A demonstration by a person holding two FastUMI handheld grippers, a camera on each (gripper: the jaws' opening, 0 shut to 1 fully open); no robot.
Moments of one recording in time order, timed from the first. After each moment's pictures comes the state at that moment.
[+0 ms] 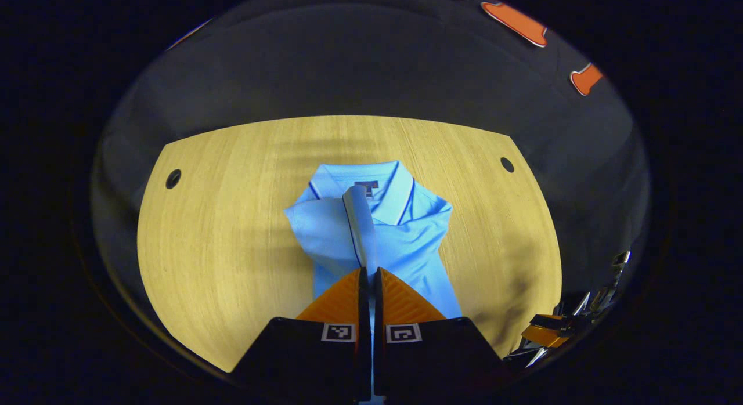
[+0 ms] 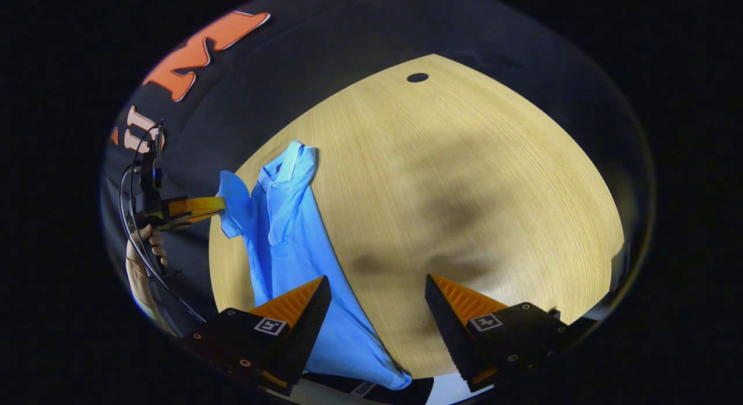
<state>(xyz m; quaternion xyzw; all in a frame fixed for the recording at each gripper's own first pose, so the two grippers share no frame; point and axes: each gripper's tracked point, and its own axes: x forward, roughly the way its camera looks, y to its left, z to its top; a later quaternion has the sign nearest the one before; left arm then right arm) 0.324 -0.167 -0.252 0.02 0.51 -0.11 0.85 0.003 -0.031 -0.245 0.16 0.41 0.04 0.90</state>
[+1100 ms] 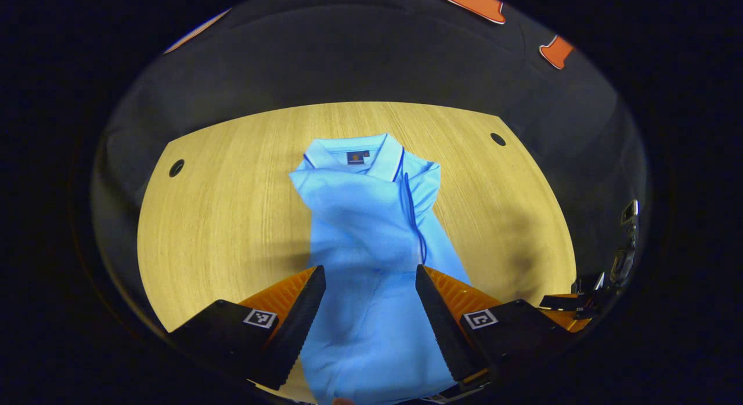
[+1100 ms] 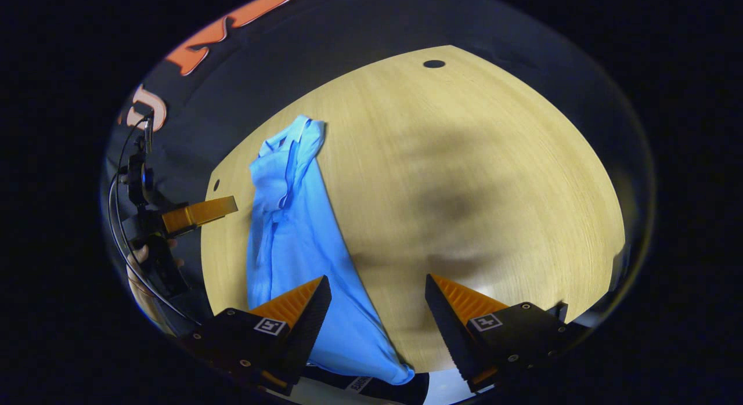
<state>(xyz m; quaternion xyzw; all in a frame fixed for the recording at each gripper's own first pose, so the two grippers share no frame) 0.252 -0.137 -0.274 0.04 0.49 -0.11 0.87 -0.008 0.019 -0.267 0.10 0.45 0.07 0.89</state>
